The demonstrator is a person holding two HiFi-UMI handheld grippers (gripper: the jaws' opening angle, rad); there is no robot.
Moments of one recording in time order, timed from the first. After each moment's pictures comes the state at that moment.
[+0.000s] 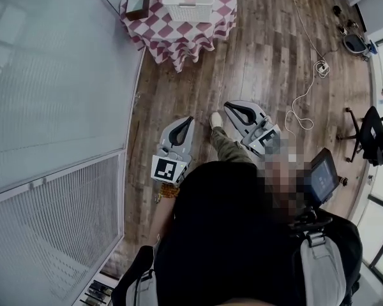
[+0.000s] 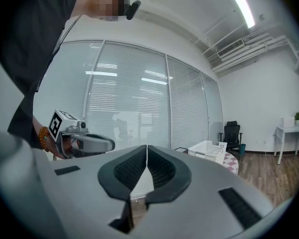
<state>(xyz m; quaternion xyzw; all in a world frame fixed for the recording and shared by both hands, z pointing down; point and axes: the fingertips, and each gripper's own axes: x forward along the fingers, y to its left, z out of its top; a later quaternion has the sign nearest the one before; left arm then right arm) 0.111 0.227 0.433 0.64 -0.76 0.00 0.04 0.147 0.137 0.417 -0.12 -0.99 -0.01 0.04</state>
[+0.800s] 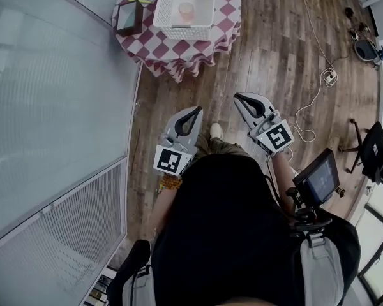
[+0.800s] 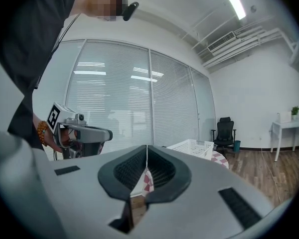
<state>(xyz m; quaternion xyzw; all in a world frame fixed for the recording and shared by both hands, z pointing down) -0.004 0.032 0.426 0.66 -0.75 0.00 0.05 0.034 -0.061 0.441 -0.09 -0.99 0.01 0.06</state>
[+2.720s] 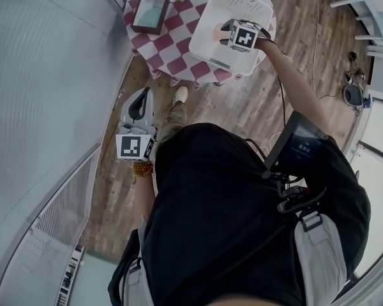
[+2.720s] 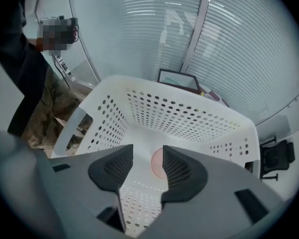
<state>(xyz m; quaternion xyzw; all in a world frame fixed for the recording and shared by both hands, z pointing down) -0.365 0.094 0.476 0.46 -0.88 -0.03 0.09 -0.424 -0.214 0.662 -0.37 -0.70 -0.32 0.51</state>
